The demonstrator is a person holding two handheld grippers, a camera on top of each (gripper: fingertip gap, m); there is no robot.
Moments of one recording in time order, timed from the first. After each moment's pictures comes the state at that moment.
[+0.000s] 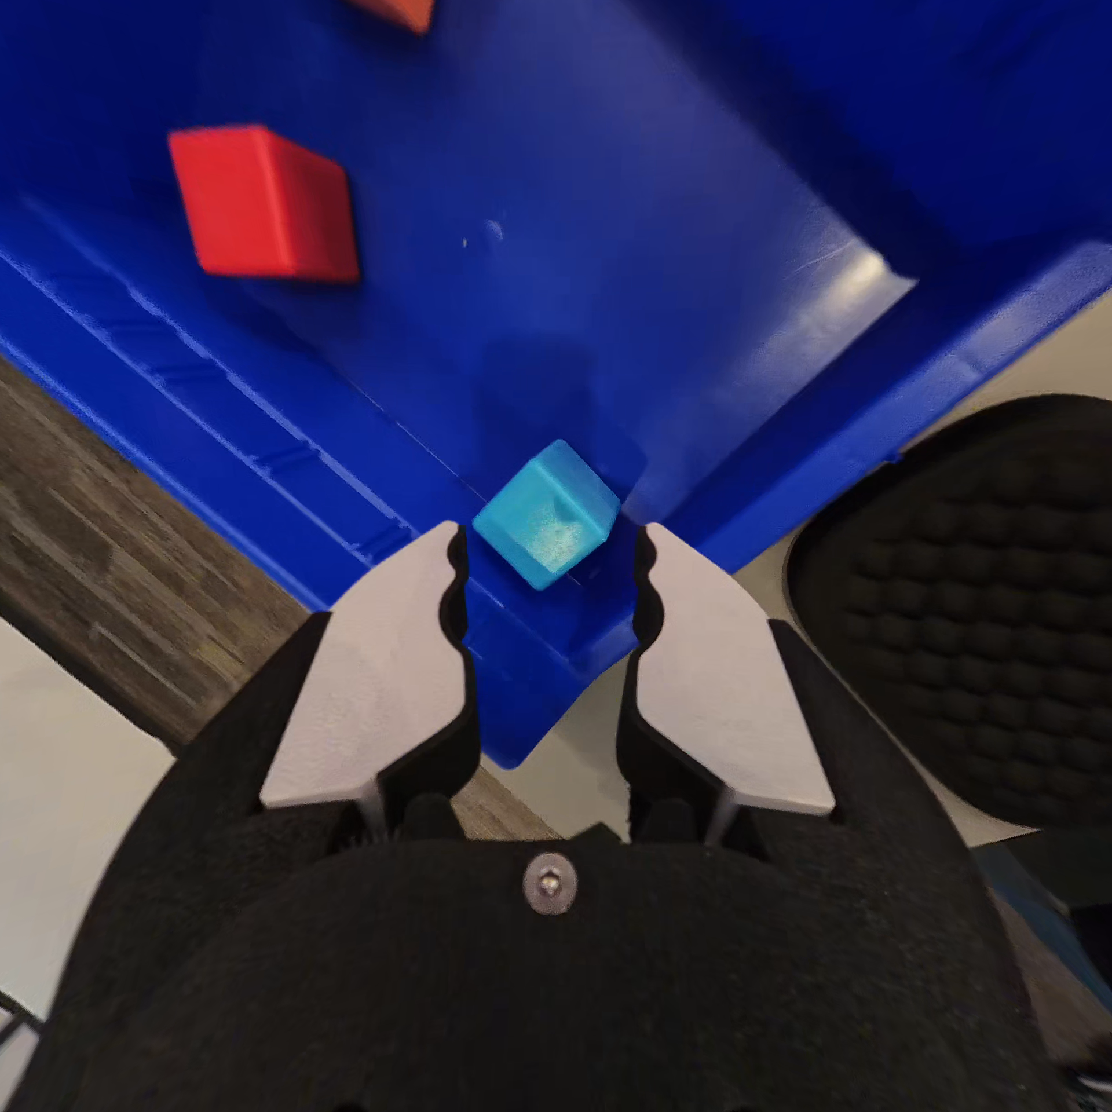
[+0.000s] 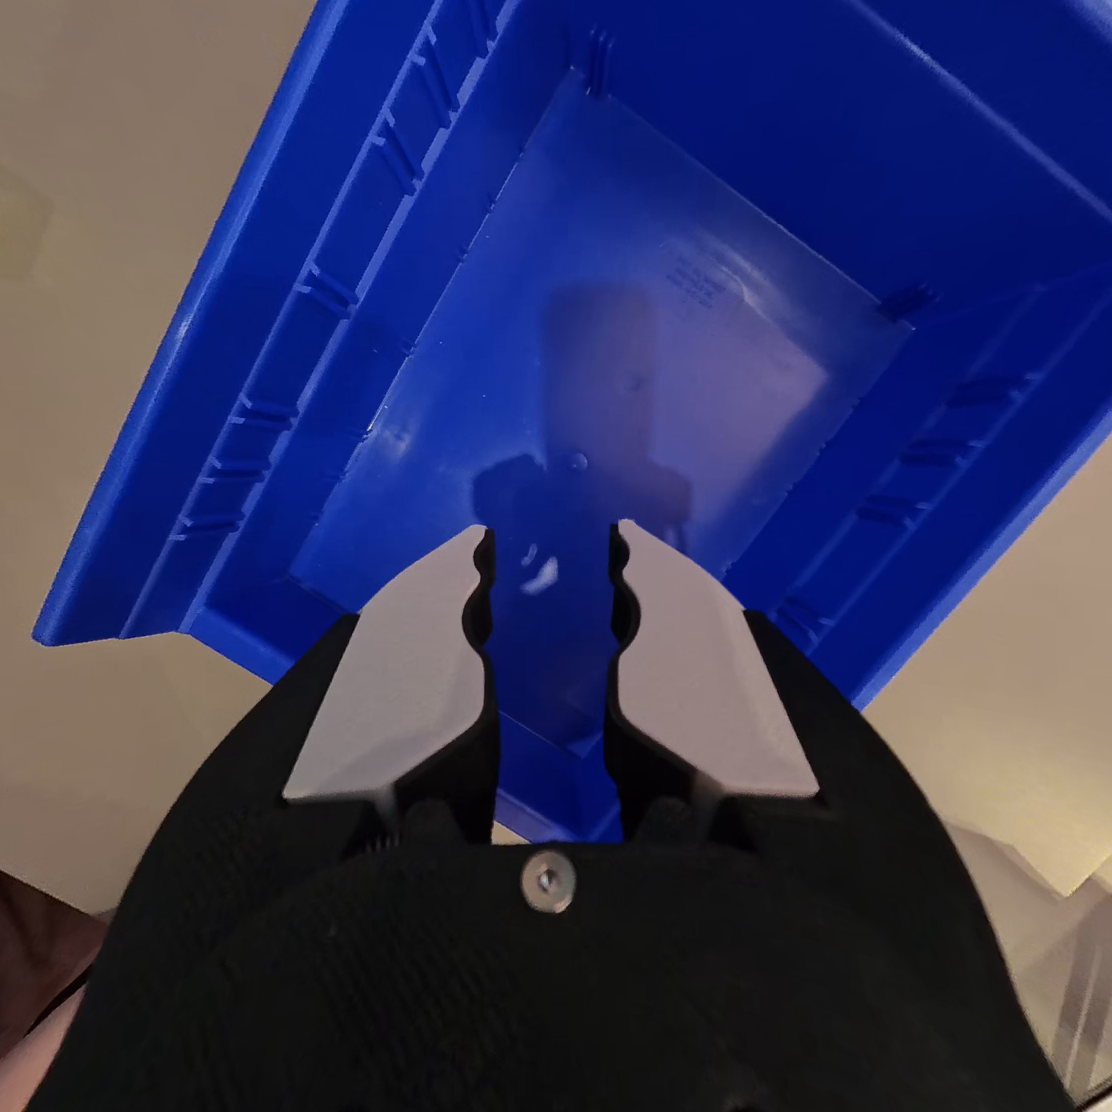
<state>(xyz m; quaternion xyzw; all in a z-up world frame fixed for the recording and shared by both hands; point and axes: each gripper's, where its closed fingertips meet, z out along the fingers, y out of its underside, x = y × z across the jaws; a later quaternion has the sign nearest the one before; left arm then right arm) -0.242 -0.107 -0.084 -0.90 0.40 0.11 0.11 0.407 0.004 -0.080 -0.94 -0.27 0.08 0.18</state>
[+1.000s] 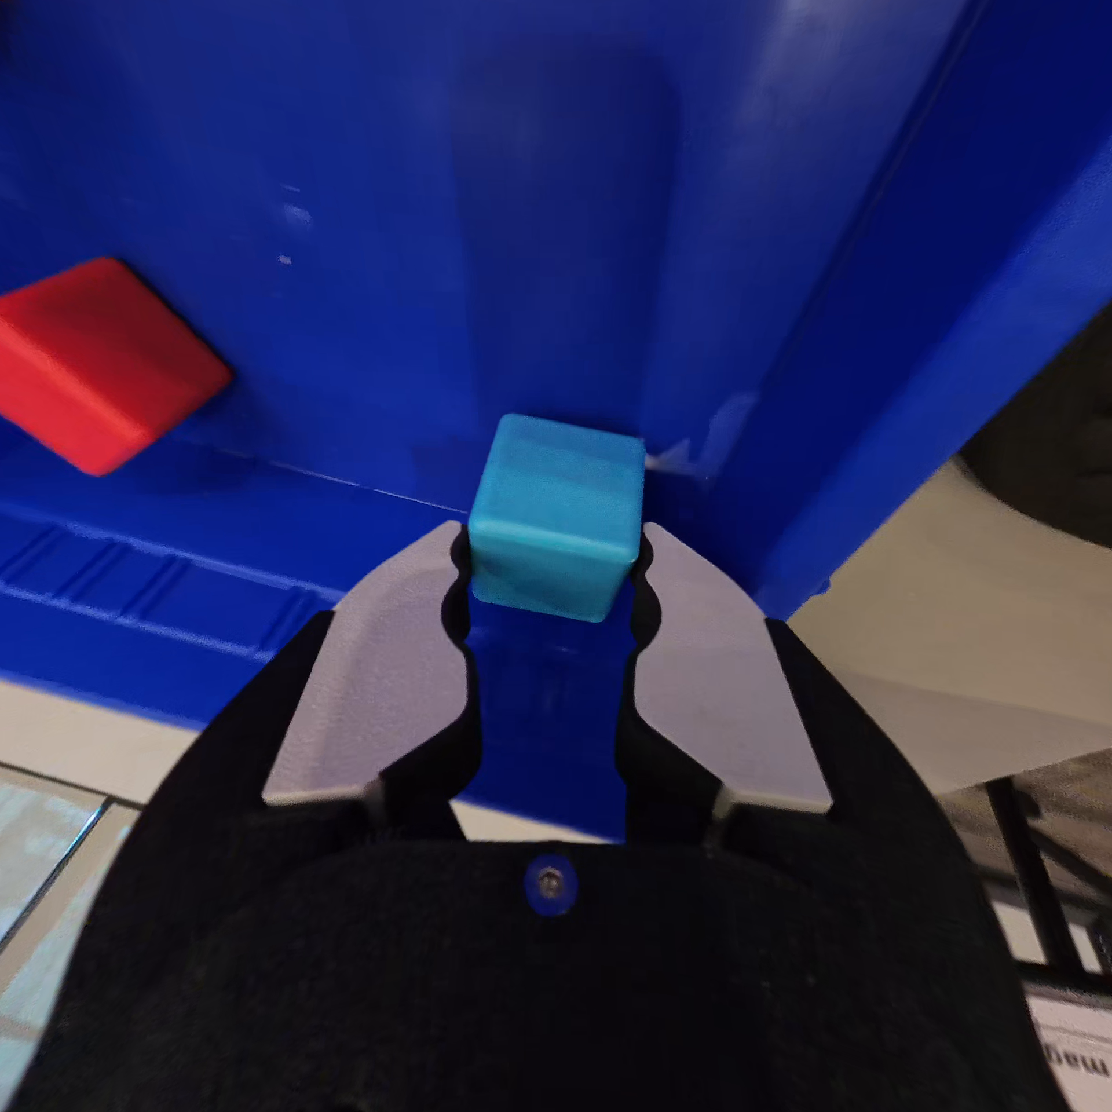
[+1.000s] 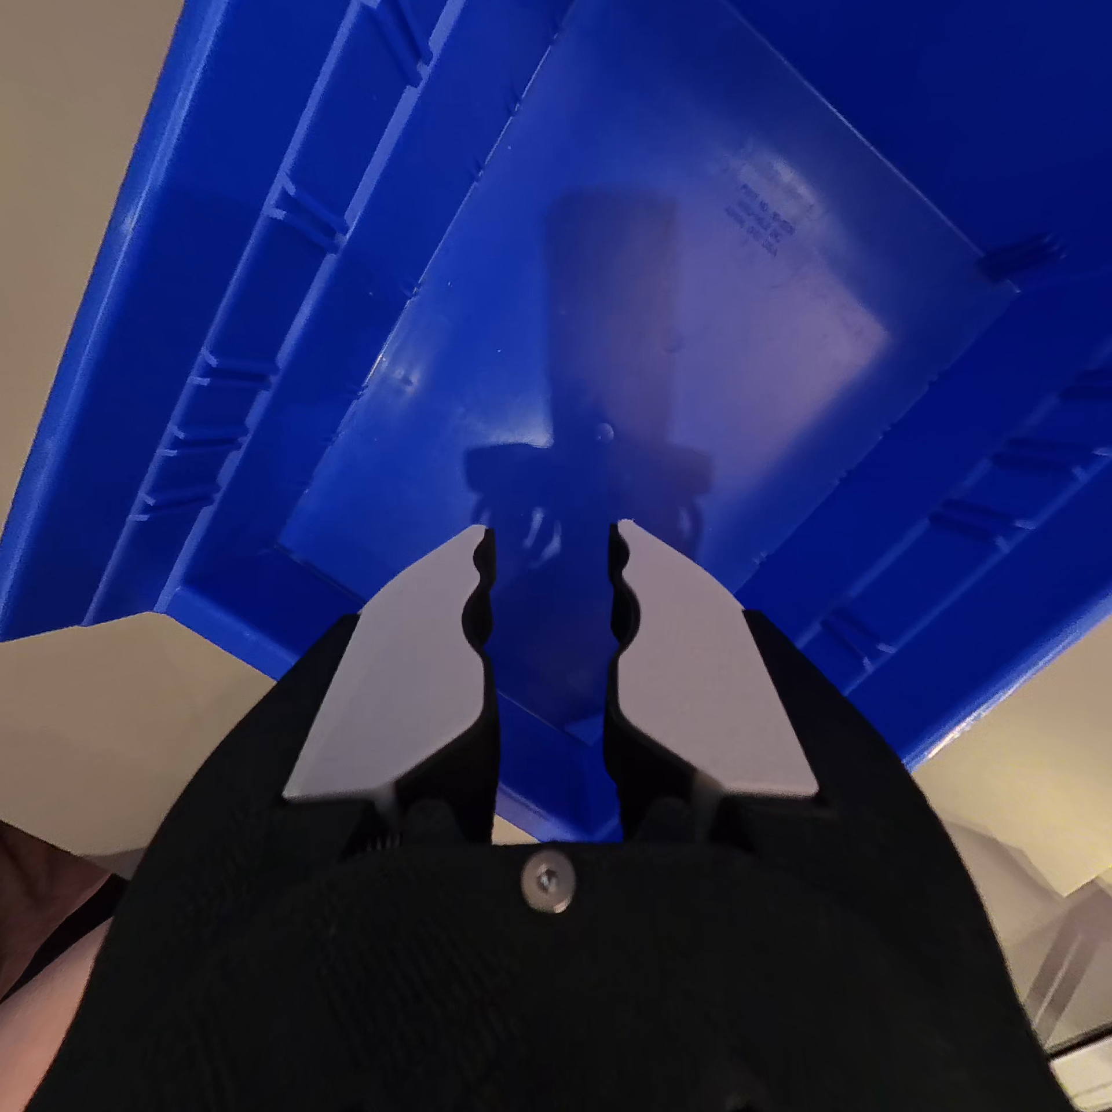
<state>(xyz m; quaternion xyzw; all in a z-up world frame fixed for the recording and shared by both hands) -0.264 -0.097 -0.127 -0.77 0.61 0.17 -0.04 0.401 -0.008 -0.102 -0.95 -0.29 0.07 0.12</state>
